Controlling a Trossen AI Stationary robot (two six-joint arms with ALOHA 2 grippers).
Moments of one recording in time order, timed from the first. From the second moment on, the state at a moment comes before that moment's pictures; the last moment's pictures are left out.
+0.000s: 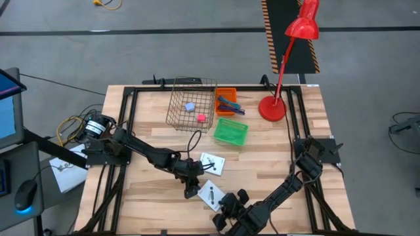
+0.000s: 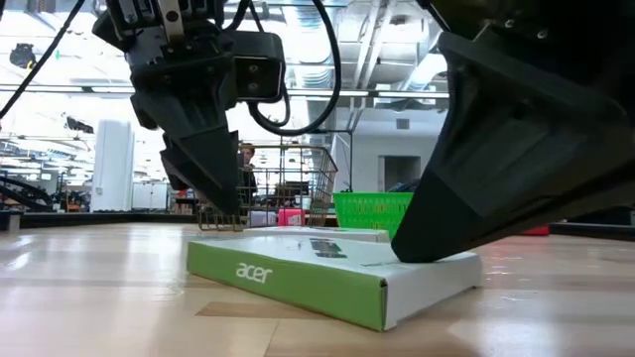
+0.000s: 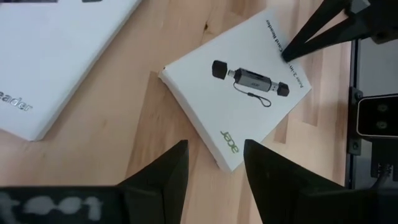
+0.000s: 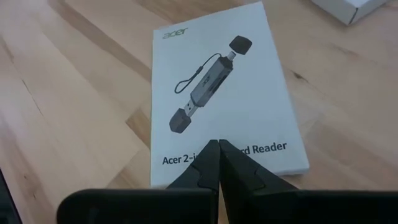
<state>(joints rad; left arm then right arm) -0.33 1.75 0.95 -0.08 0.14 -0.68 0.79 2.33 1.62 -0.67 0.65 1.57</state>
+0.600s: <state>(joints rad) -0.33 1.75 0.95 0.01 0.15 -0.72 0.79 2.33 1.60 -0.64 0.67 1.57</state>
